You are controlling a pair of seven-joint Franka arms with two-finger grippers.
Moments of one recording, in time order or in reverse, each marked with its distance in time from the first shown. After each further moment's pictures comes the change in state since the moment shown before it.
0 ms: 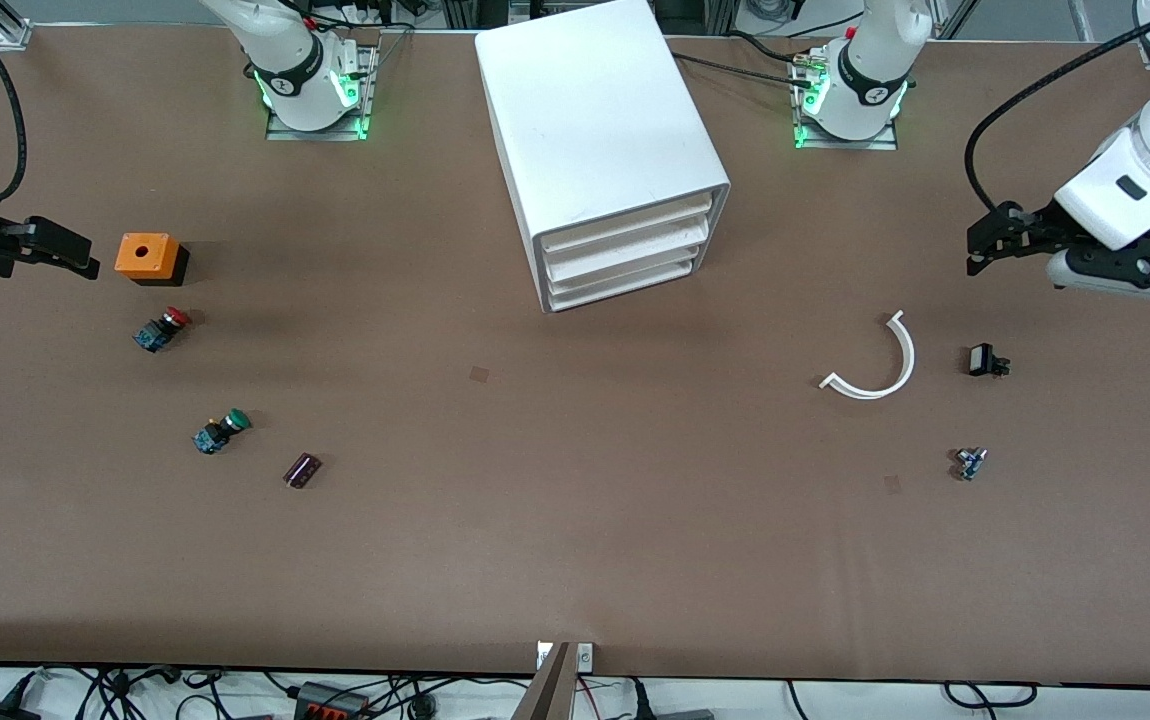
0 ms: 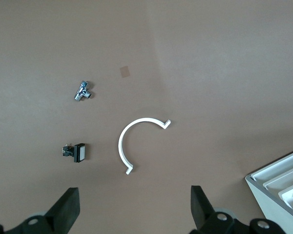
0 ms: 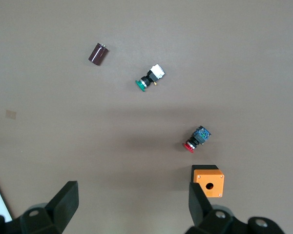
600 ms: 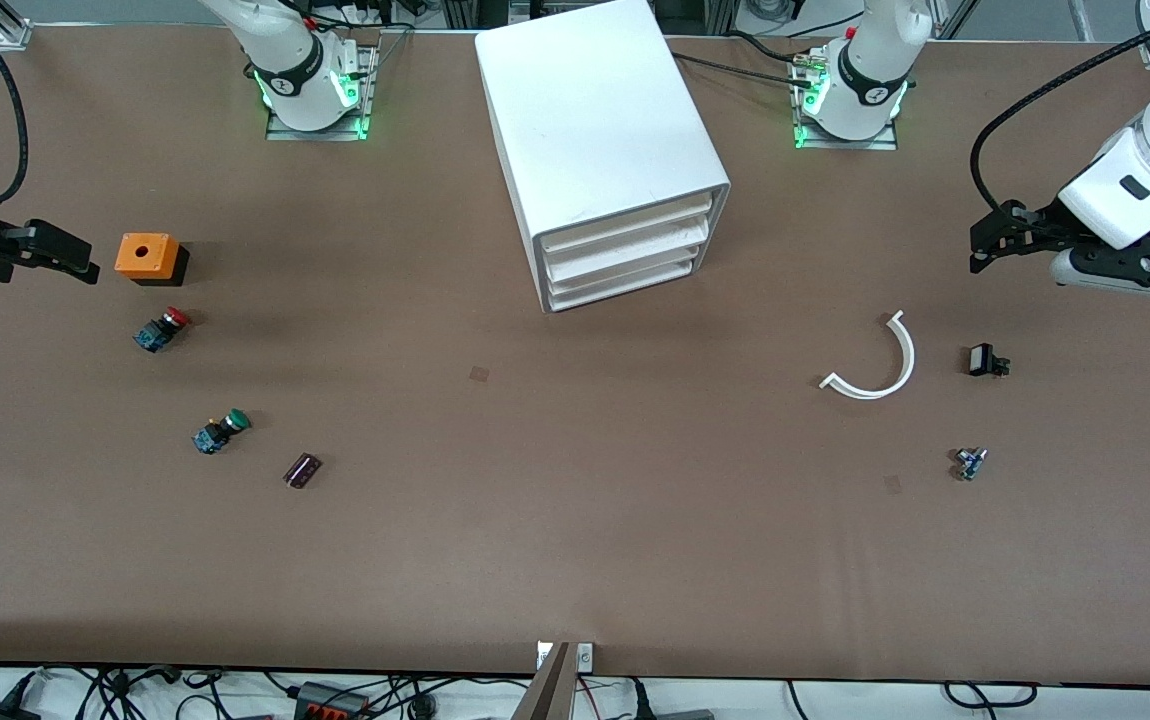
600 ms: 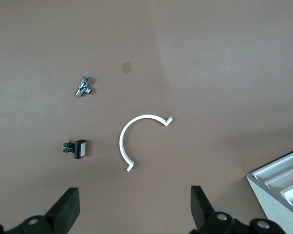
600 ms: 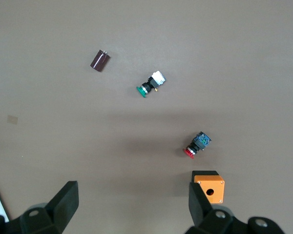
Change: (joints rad) left arm 0.001 -0.001 0.007 -0.011 0.000 -0.002 -0.001; right arm 0.004 0.001 0.001 0.000 0.000 0.027 0.001
